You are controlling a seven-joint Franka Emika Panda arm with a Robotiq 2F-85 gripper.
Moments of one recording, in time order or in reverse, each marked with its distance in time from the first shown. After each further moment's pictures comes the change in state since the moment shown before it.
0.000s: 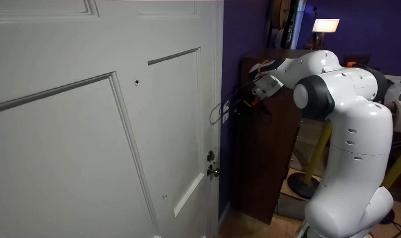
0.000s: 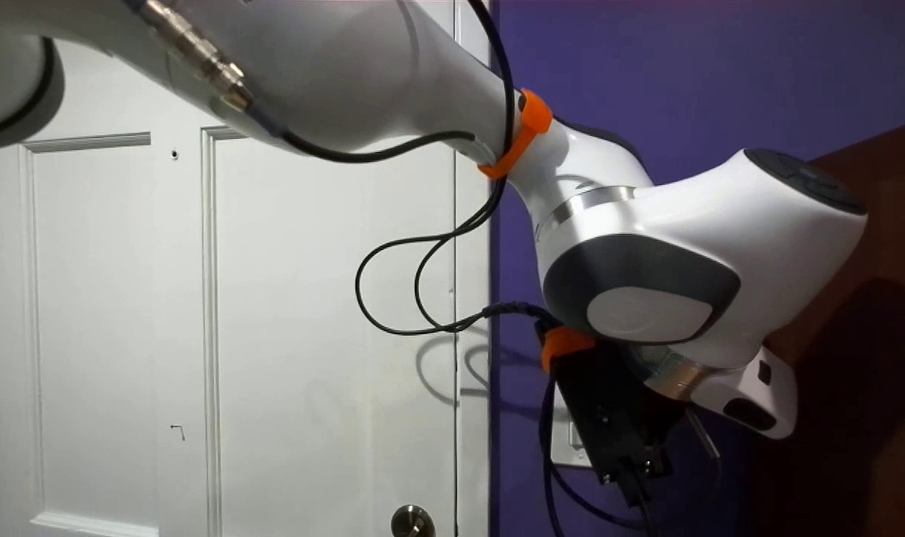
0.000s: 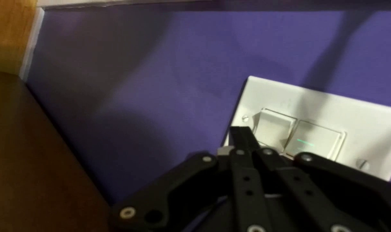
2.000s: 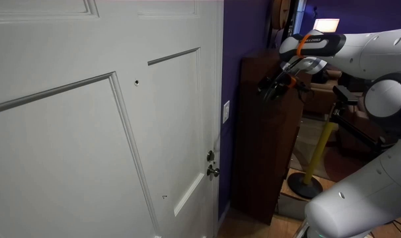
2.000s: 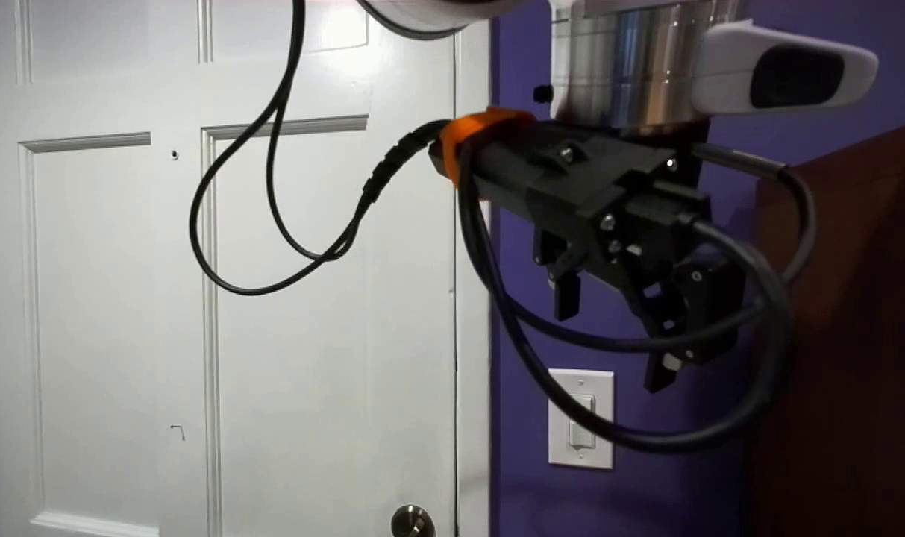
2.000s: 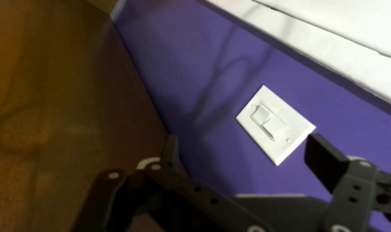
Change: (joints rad) arm -0.010 -0.524 -0.057 -0.216 -0.508 -0.035 0.039
